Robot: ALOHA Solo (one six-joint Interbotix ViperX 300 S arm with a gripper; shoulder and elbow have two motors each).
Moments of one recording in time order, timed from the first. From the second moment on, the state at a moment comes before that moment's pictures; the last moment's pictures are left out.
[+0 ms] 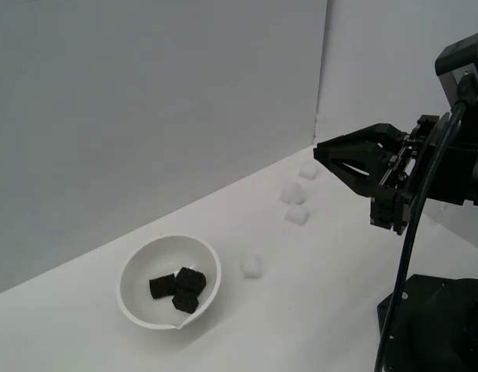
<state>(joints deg) -12.9 165.1 165.0 161.9 162.0 -16.2 16.3 14.0</state>
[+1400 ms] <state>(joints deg) -0.5 198.1 198.2 167.6 167.7 -16.2 21.2 14.0</state>
